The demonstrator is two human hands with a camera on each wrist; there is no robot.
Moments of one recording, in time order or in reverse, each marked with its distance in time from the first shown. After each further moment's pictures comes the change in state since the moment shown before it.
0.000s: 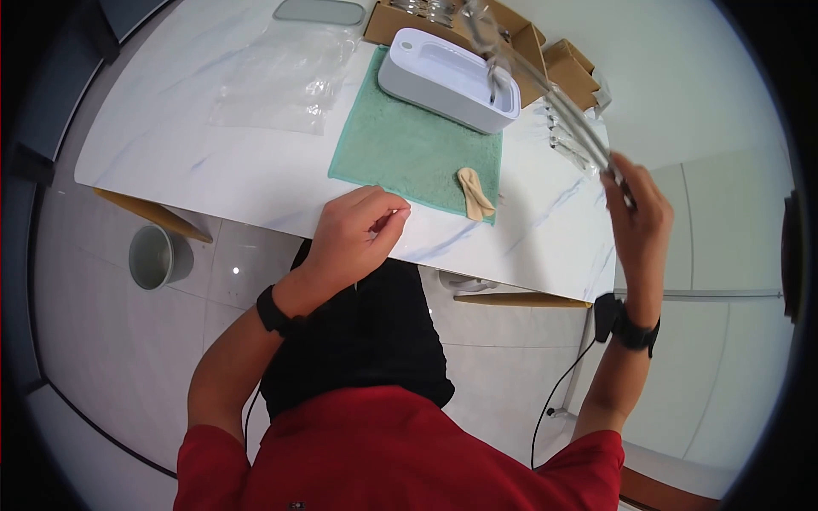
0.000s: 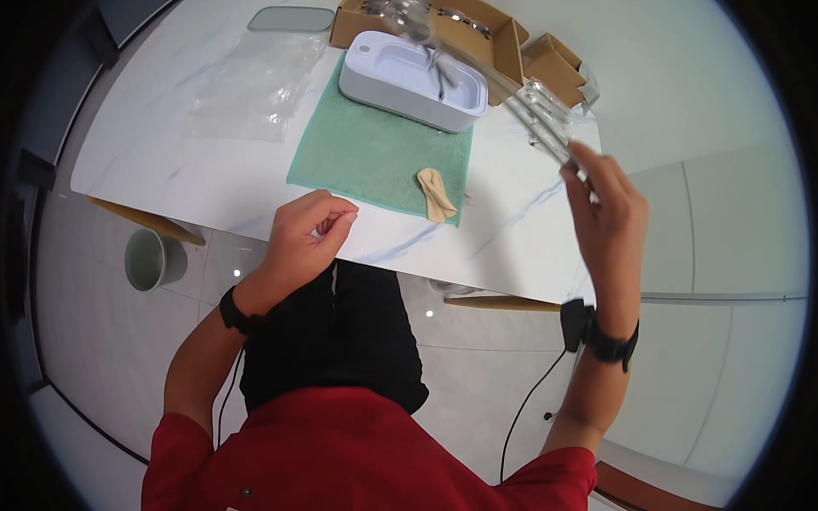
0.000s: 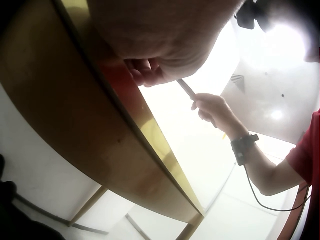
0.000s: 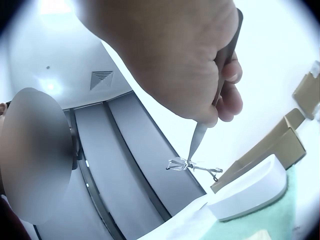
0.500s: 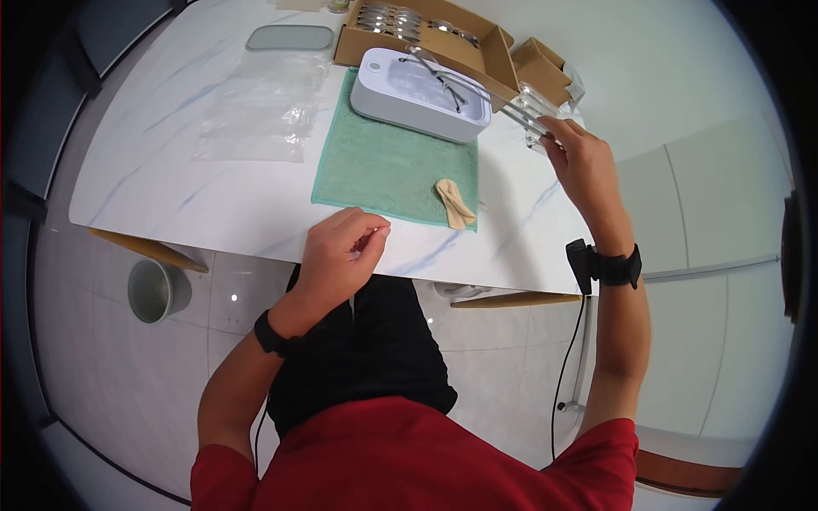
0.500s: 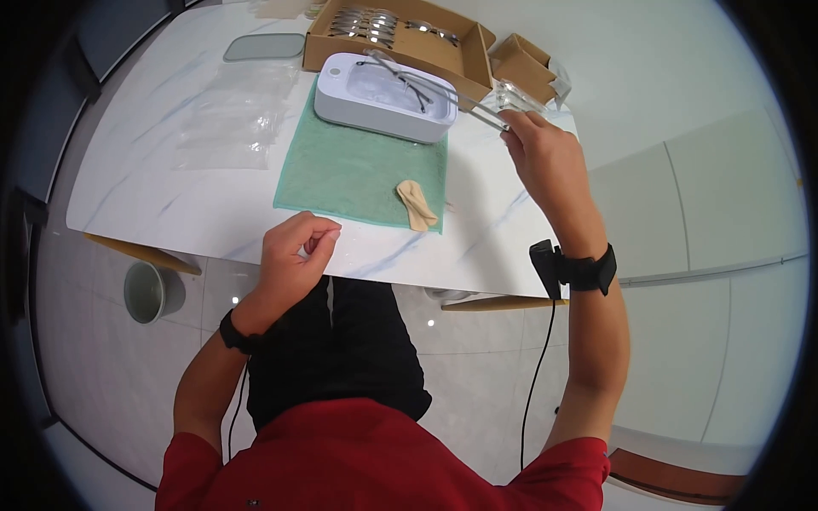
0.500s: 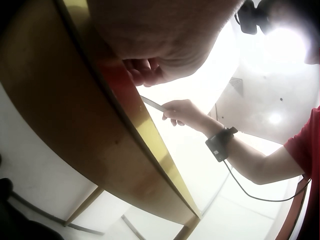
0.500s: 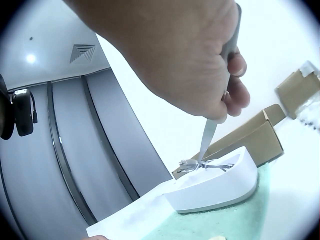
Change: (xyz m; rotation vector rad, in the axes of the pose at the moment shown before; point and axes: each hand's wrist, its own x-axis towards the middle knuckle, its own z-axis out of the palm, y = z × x) left_hand 0.004 0.002 0.000 0.002 0.008 -0.035; right_hand 0.046 0.035 0.055 -0.138 -0.057 -0.132
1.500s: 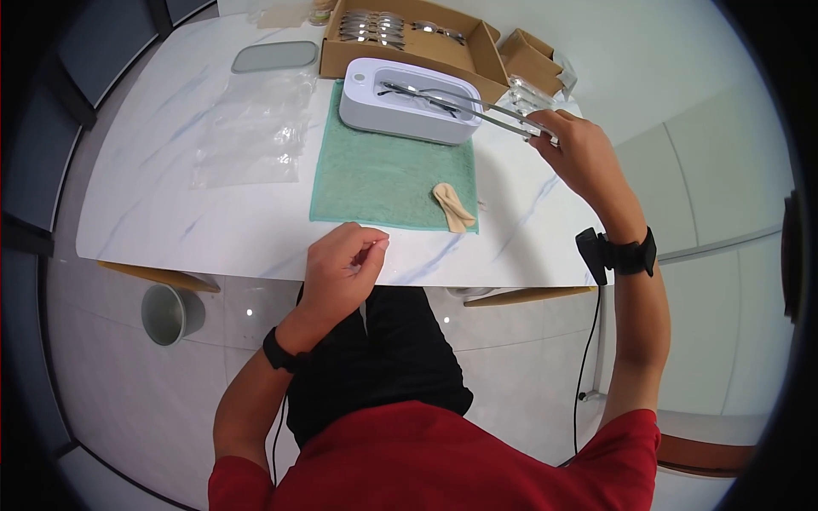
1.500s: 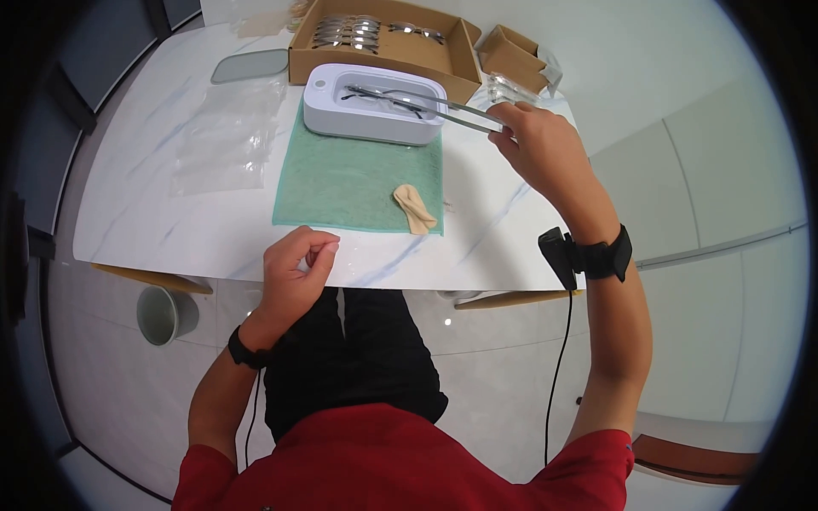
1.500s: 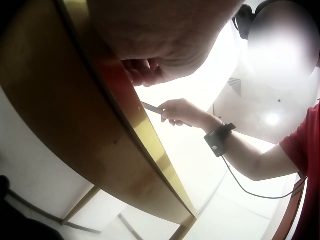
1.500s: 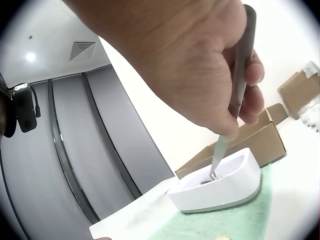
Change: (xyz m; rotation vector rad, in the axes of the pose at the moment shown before) left_hand -0.001 -0.005 -0.002 -0.023 -0.034 0.003; right_hand 0.005 0.002 -0.005 0.028 -0.185 0.084
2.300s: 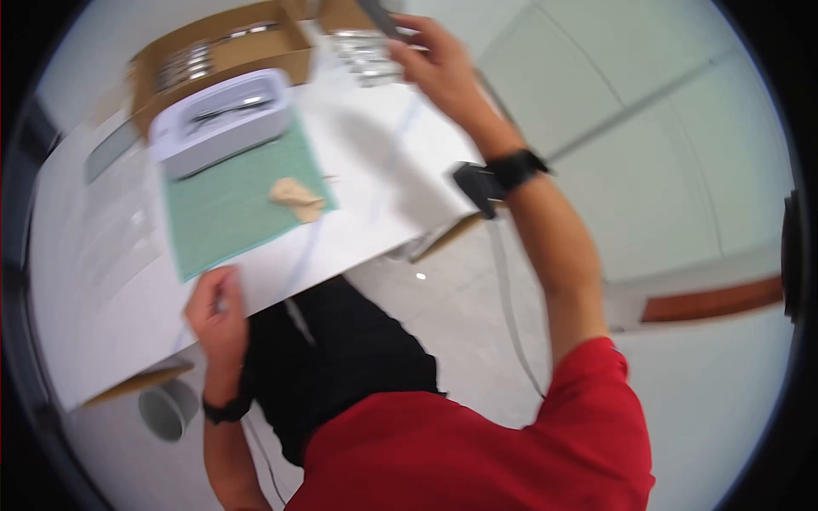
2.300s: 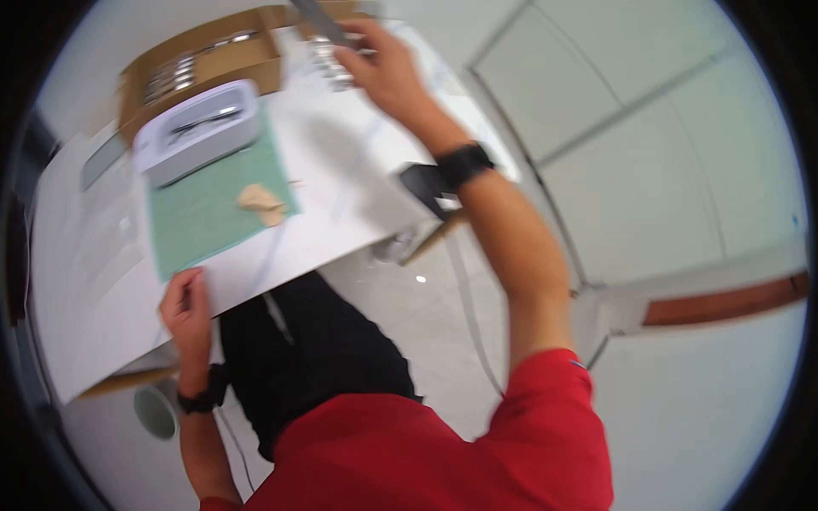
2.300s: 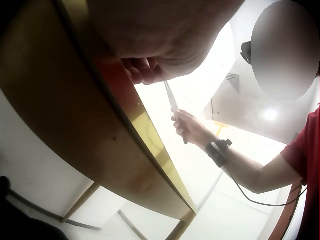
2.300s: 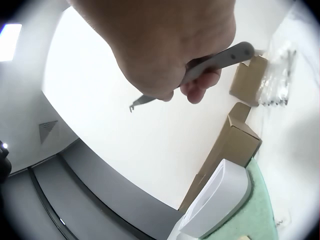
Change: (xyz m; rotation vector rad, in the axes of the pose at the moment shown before) left_hand -0.009 -0.004 0.005 0.077 -0.009 -0.040; right_hand -0.045 0.066 0.036 0.823 0.474 0.278
